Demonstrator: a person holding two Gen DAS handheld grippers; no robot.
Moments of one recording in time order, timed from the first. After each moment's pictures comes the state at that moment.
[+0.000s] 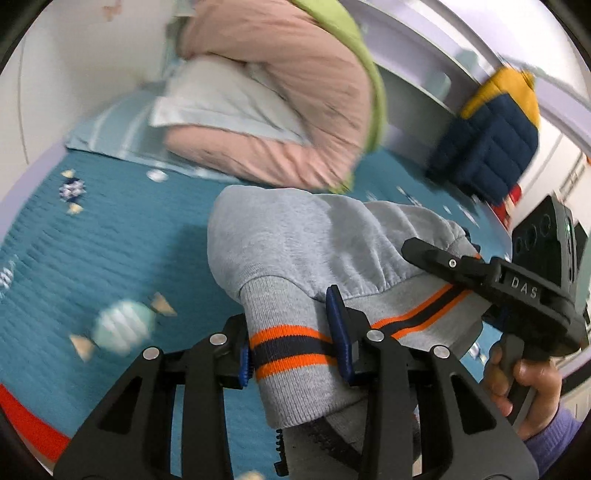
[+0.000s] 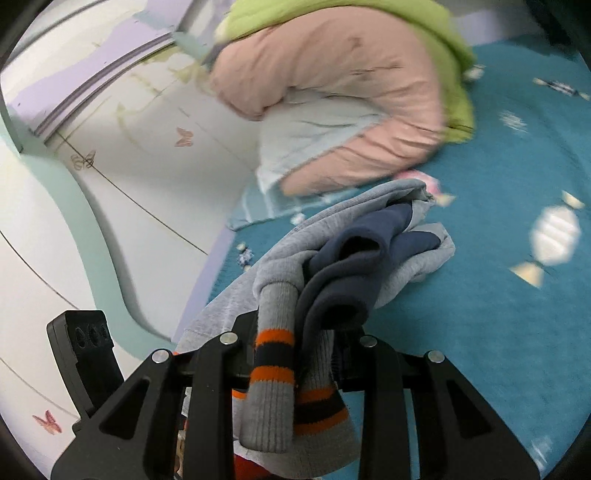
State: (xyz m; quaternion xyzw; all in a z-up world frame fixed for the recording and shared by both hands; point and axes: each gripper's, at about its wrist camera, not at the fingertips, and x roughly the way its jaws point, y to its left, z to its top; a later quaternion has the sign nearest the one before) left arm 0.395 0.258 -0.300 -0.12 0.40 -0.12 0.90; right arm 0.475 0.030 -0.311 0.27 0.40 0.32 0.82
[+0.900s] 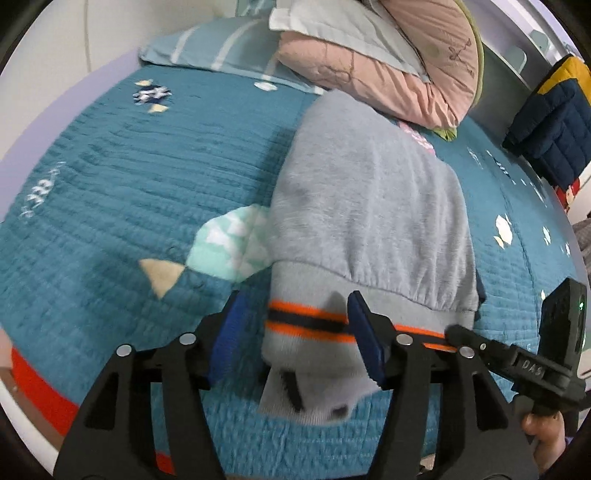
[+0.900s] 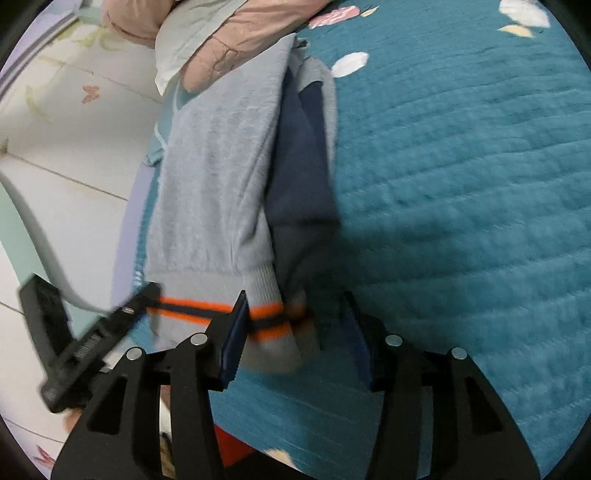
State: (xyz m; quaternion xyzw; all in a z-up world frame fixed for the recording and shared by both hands) left arm 0.362 0.355 -0.422 -0.10 0.49 -0.01 0.87; right arm 0.372 0.050 -0.482 0.28 0.55 0.21 0.76
